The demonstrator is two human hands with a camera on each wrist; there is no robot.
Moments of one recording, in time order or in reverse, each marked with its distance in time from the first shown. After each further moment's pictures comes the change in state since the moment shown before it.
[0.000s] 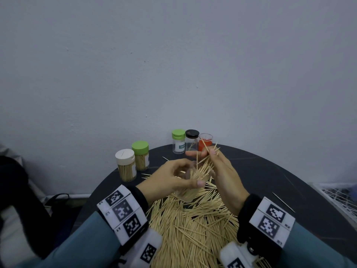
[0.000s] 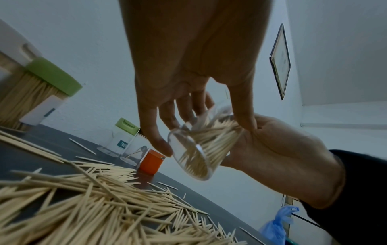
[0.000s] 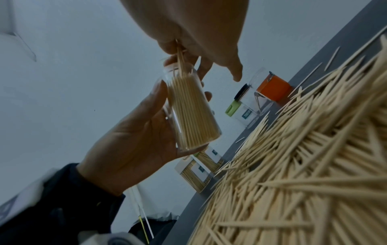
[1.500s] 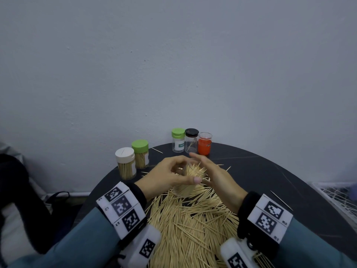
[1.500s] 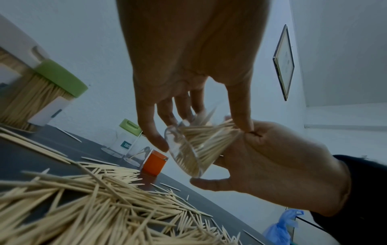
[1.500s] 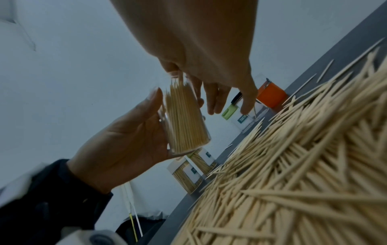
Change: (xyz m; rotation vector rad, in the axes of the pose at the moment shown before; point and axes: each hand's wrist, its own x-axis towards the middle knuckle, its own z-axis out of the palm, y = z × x) left_hand -0.002 0.003 -0.002 0.034 0.019 -0.006; right_hand 0.003 0.006 -0.004 -0.254 -0.104 0.239
